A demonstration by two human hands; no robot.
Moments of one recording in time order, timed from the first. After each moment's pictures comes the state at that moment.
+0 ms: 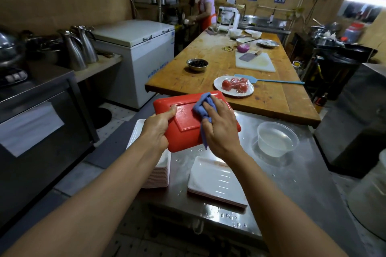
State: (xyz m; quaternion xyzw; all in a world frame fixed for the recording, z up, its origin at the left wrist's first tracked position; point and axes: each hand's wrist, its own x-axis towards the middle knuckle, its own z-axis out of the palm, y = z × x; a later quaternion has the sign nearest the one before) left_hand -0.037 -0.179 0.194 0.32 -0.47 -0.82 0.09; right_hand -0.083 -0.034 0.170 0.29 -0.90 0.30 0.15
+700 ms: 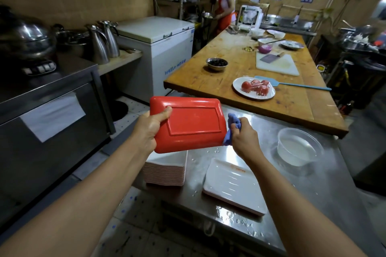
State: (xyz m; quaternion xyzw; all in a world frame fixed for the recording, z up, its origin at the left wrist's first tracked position) left_hand -0.004 -0.243 0.181 0.29 -0.54 -0.78 0.15; right_hand -0.106 -0.041 0.141 0.09 -0.89 0.44 0.00
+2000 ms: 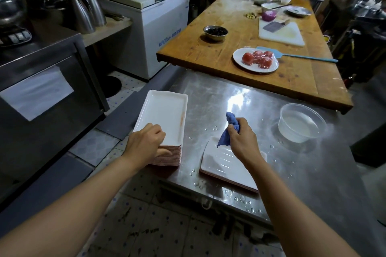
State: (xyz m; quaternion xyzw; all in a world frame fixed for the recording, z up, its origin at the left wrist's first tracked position) left_hand 0.015 -0.263 0.063 -0.04 -0.99 0.00 0.13; right_hand -0.088 -0.029 0.085 0.07 -0.87 0.48 -0.06
